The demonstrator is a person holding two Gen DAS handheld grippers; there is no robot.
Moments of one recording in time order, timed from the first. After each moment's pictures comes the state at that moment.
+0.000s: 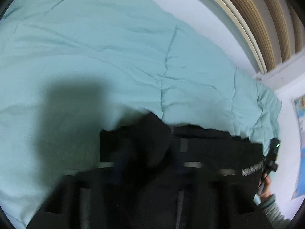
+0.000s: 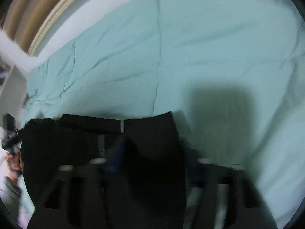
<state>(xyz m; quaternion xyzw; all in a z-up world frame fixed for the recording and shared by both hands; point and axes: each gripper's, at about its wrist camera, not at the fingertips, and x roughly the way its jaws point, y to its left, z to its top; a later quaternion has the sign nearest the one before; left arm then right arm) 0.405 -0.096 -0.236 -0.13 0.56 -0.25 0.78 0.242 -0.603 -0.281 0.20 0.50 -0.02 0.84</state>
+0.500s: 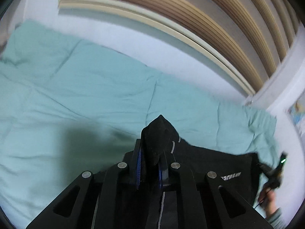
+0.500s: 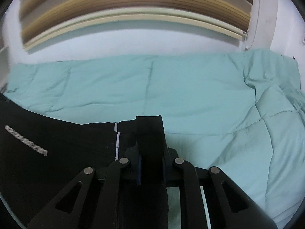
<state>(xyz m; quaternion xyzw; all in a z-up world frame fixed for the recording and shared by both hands) 0.409 -0.088 -0.135 -0.16 0.44 -0.24 0.85 0.234 -0.577 -0.184 0.04 0.41 -0.14 0.90</state>
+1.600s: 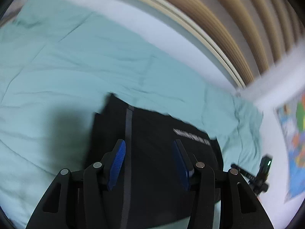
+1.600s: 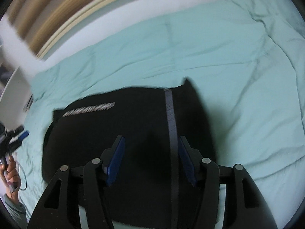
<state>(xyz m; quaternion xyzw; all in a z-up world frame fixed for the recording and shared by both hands) 0.292 -0.072 -0.123 -0.16 0.48 -0.26 0.82 0.146 -0.500 -0.195 0.21 0.47 -0.04 0.86</state>
